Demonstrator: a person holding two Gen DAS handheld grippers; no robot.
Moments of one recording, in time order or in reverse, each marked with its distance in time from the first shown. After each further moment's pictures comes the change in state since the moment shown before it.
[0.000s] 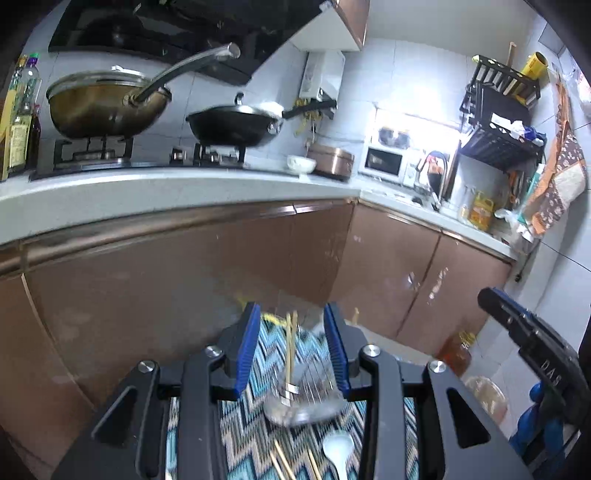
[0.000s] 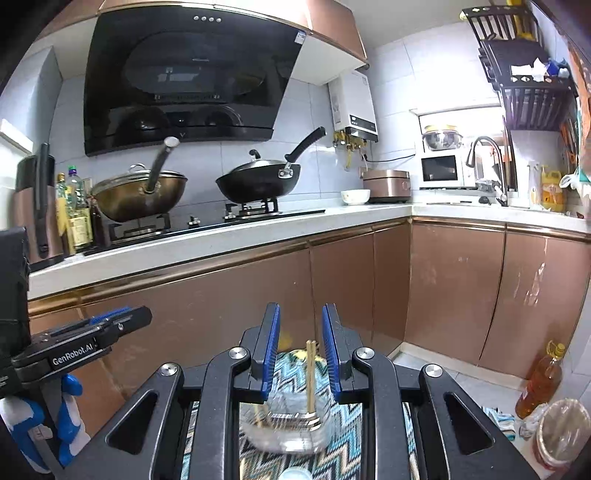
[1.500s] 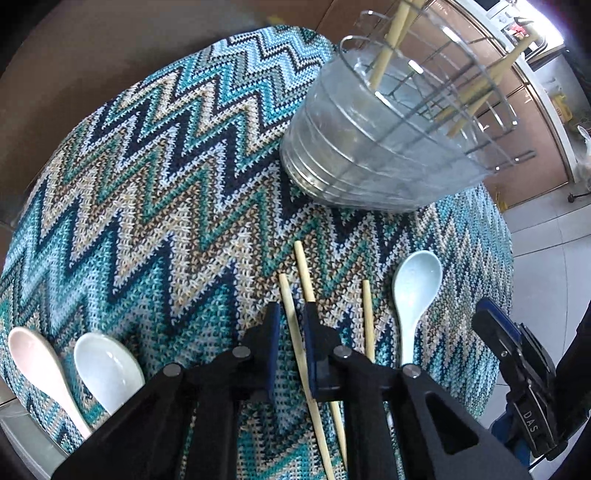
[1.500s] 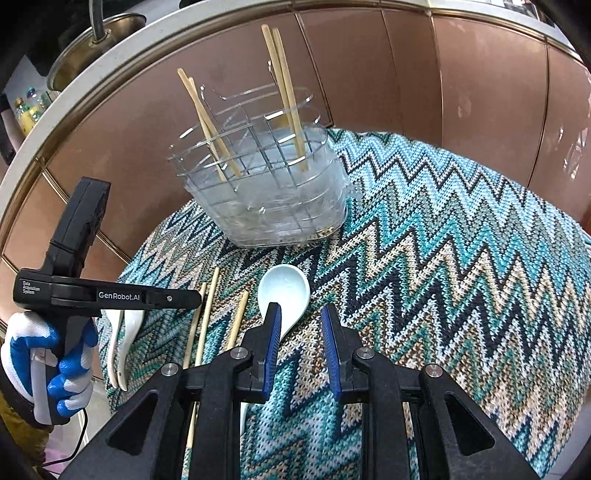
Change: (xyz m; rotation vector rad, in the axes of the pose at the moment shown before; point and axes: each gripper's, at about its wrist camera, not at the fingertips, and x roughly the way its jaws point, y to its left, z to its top) left arm 0.191 0.041 -0.181 -0.219 0.922 0.022; right arm 0.108 -0.051 -0.189 0.153 0.704 0.150
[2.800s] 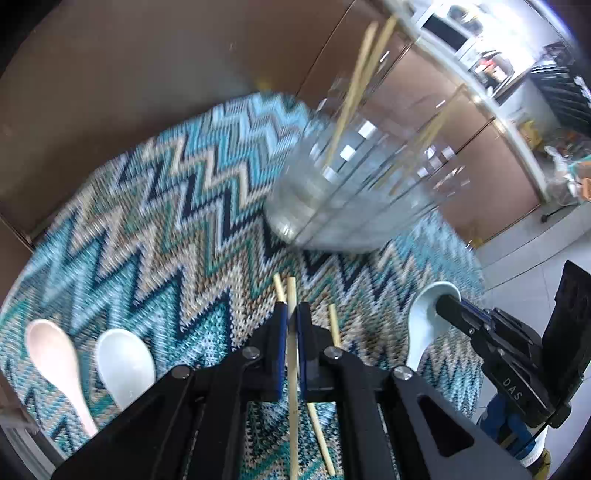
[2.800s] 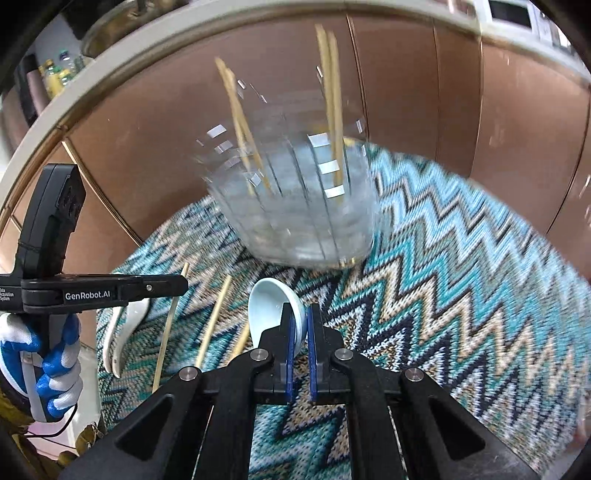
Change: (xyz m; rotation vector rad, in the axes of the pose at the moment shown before) left arm -0.062 0.006 -0.038 0.029 -0.287 -0.087; right arm 0.018 0.028 0.023 -0.180 -0.020 0.048
